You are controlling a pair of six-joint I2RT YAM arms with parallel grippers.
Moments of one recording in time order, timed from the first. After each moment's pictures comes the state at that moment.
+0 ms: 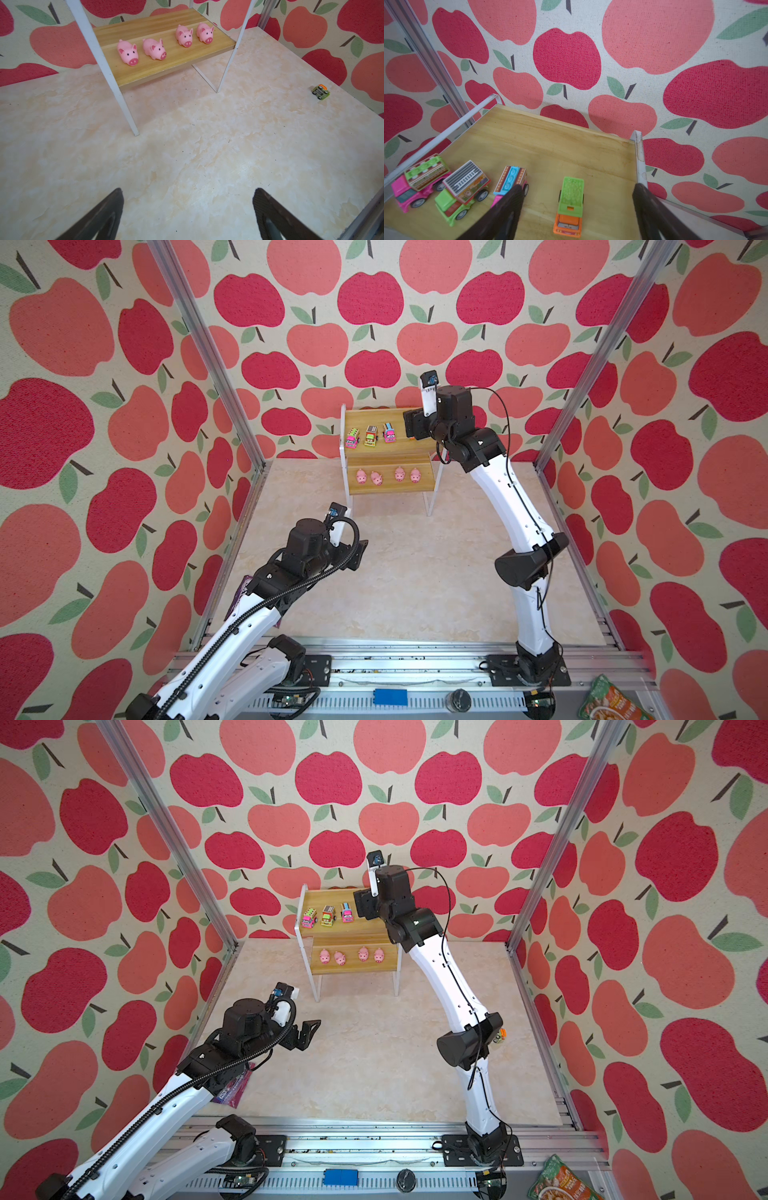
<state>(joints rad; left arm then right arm) -0.48 0.84 0.81 -0.48 0.04 -0.06 0.65 2.09 2.59 -0.74 0.25 -0.05</state>
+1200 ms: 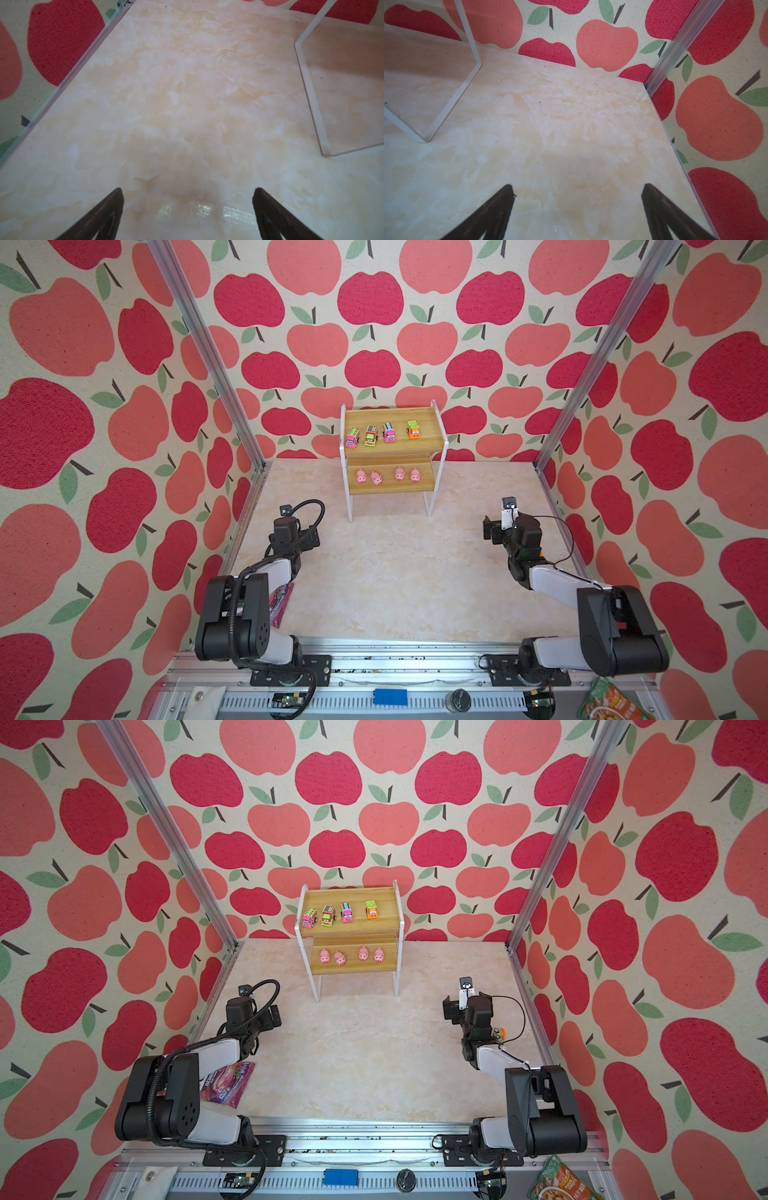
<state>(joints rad) 0.05 1.47 0.52 0.30 -0.11 -0.13 0.16 1.36 0.48 0.54 0.15 -0.18</state>
